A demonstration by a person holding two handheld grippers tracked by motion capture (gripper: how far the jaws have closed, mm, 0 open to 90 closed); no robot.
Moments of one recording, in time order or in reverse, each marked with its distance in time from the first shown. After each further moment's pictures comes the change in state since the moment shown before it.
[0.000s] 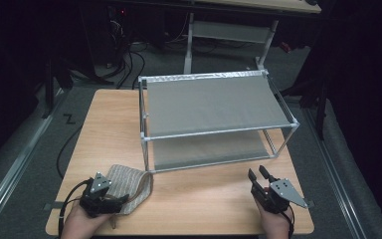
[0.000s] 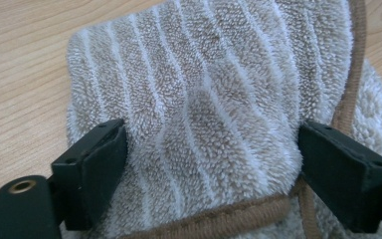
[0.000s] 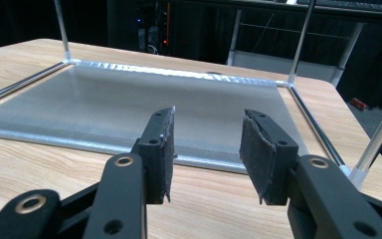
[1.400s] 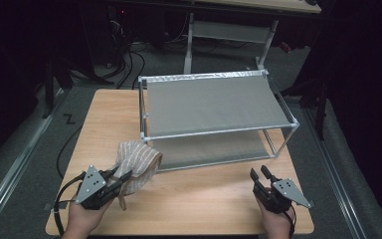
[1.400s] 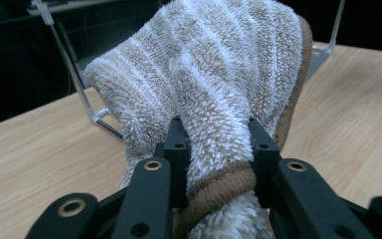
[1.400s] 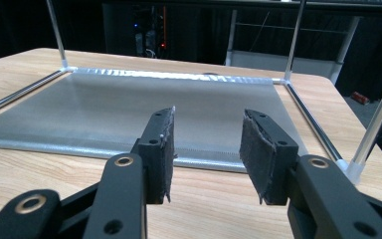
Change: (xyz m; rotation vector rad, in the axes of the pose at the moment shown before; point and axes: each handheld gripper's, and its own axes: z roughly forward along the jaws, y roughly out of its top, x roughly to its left) left arm -0.025 0.051 -0.050 -0.460 -0.034 0.176; right arm -0.005 -0.001 -0.001 -0.007 -0.004 0.046
